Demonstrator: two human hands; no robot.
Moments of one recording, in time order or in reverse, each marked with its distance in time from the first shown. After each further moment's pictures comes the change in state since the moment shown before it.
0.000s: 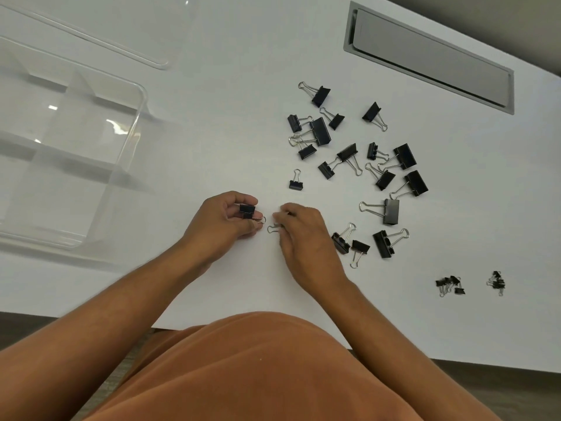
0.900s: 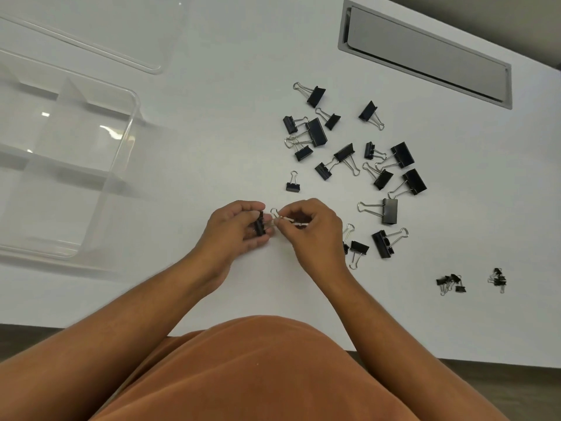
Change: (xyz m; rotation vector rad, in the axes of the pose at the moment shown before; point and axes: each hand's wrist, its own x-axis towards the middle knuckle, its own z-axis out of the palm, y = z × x) left_hand -0.002 0.000 0.025 -0.297 0.023 -0.123; right_hand 0.022 -0.015 -0.026 0.523 0.101 0.457
